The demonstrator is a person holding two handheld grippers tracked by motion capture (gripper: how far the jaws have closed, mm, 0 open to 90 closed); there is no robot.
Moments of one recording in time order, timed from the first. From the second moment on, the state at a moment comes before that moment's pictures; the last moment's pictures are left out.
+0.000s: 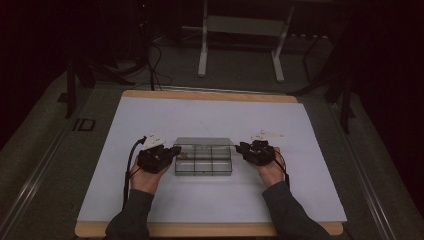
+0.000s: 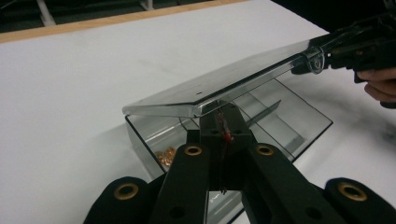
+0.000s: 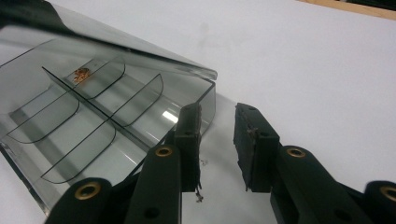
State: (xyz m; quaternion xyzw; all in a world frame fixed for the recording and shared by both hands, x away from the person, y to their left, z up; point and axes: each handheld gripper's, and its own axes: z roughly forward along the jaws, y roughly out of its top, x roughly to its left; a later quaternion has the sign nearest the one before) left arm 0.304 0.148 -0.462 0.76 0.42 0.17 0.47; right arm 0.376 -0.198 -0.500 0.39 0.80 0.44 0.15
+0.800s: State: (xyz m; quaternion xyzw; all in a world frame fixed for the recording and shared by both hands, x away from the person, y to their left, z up) left arm 0.288 0.146 -0.496 0.79 0.40 0.14 0.45; right arm 0.372 -0.200 -0.503 0.39 0.80 0.44 0.15
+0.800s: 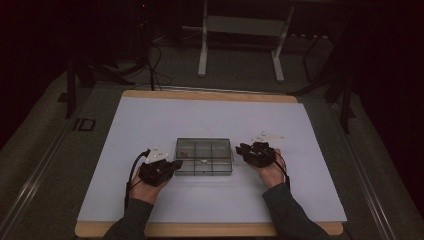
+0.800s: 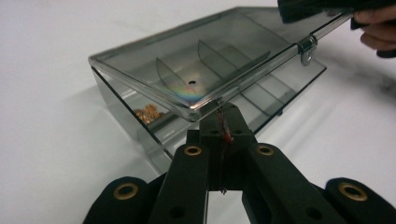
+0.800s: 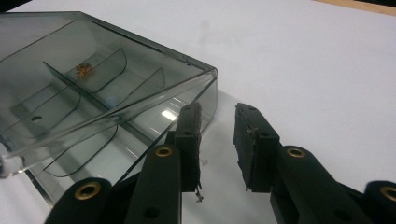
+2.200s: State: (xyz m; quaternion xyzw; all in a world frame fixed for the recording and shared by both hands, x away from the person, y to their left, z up) left arm 0.276 0.162 -0.513 0.81 0.41 0.13 0.40; right arm 0.370 -0.202 -0.503 0.39 0.80 0.44 0.15
